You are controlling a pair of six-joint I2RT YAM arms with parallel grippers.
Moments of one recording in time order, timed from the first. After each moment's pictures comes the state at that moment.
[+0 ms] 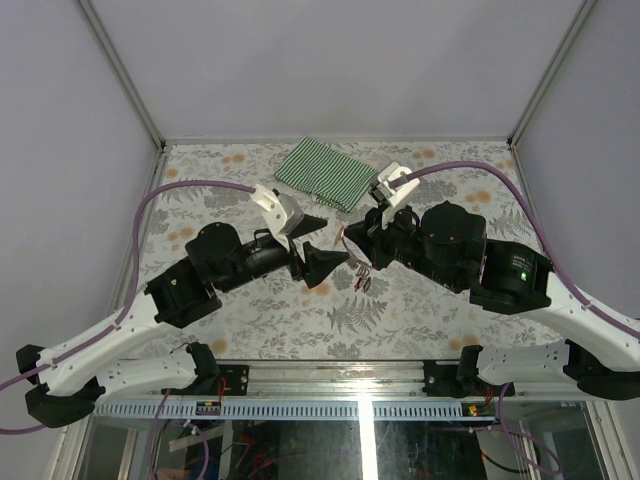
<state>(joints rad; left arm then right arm) -1.01 0.91 1.08 -0.15 0.08 -0.10 1.20 1.10 1.52 -0.67 0.35 0.16</state>
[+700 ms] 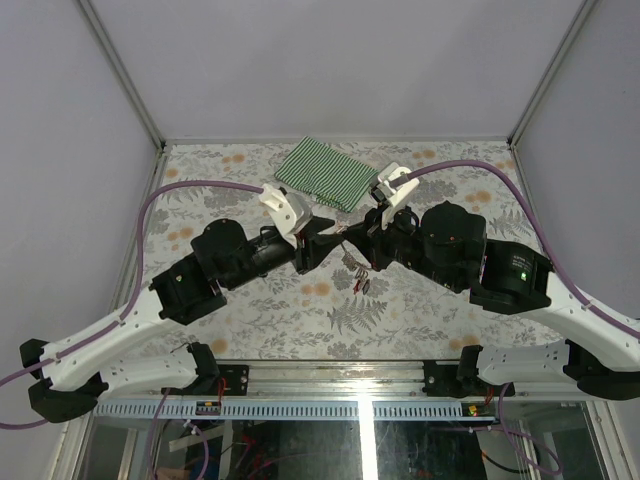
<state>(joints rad) -1.03 0.96 1.12 -0.15 0.00 0.01 1.20 1.10 1.52 -0.67 0.33 0.18</state>
